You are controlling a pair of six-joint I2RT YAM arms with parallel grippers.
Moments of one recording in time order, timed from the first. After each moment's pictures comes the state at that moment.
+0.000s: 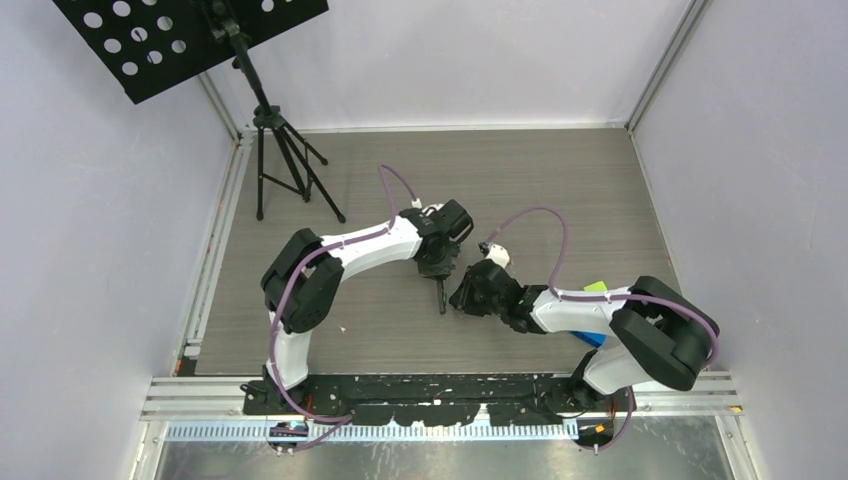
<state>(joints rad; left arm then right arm) -0.86 1.95 1.44 -0.73 -0.17 -0.92 0.87 1.41 0.49 0.18 0.16 0.95</state>
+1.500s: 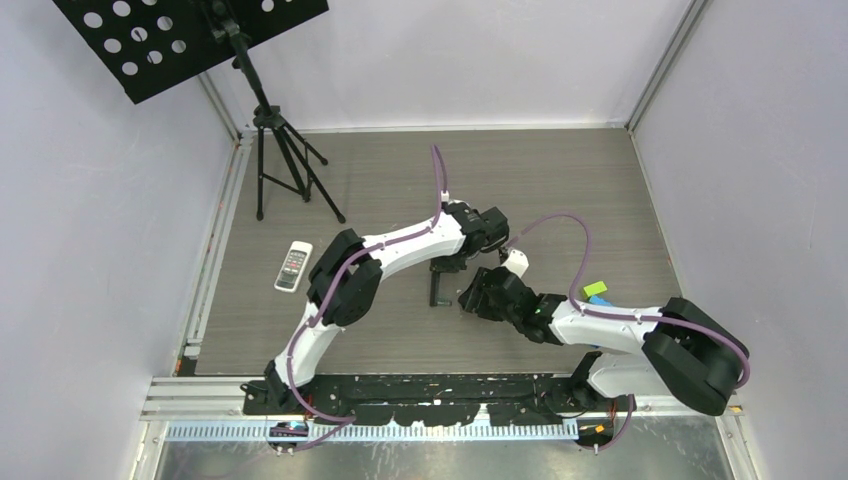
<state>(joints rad) -0.98 2.21 1.86 -1.16 -0.52 -0.93 0.87 1.25 0.40 0.09 0.26 1.00</state>
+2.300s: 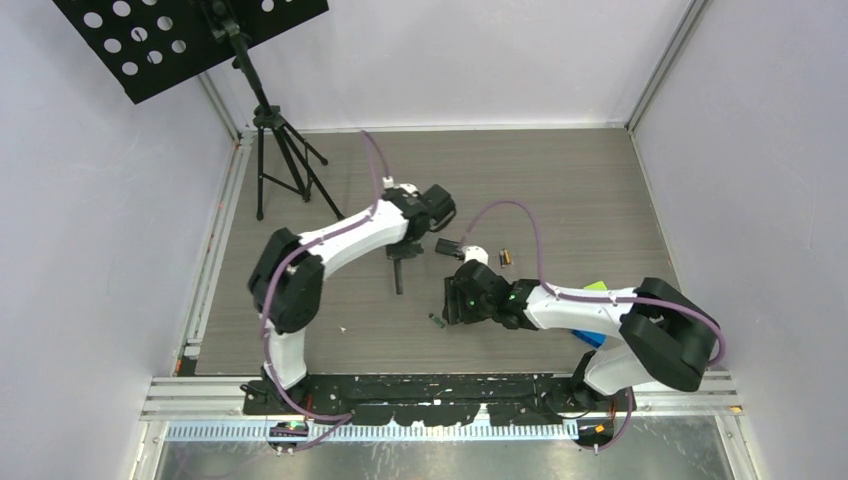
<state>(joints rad) -0.81 1.94 1.56 -1.04 -0.51 -0.90 0.93 1.39 0.59 -0.08 0.12 0.72</state>
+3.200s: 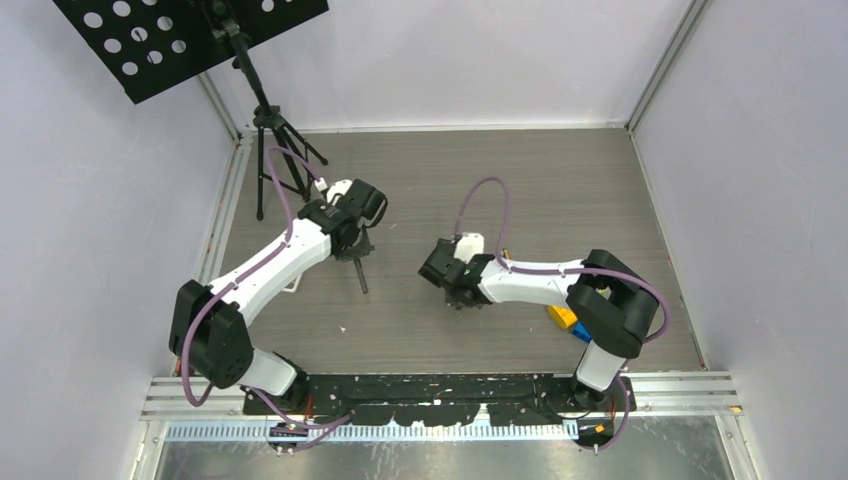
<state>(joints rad) -0.57 1.46 1.18 -0.90 -0.40 -0.80 1.02 1.71 0.98 -0.52 0.48 0.94</state>
